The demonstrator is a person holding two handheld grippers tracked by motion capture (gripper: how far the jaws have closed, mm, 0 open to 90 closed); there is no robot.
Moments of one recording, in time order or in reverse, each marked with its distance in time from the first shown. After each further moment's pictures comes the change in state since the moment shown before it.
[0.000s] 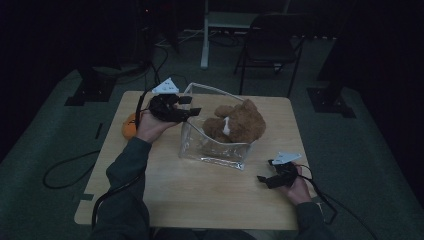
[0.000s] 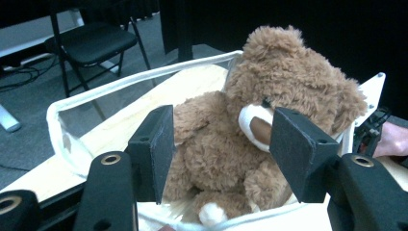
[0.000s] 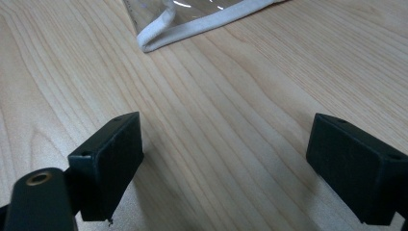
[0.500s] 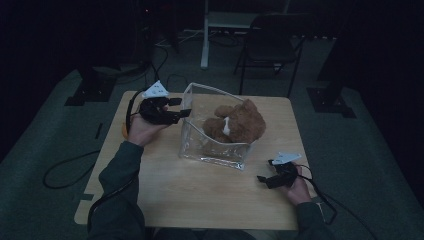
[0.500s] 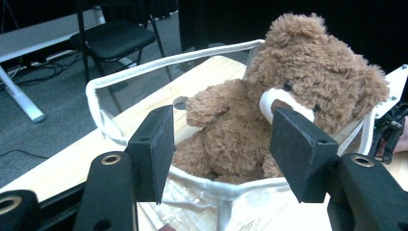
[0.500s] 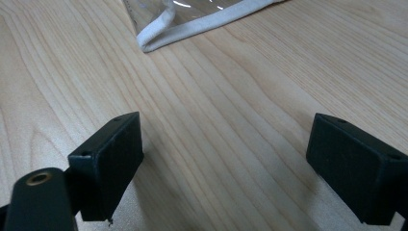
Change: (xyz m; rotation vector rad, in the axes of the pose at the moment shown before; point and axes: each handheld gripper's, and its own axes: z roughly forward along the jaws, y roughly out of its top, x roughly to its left) left arm 0.008 -0.016 -0.019 -0.003 0.066 -0.014; right arm 0.000 0.000 0.000 0.000 -0.001 0.001
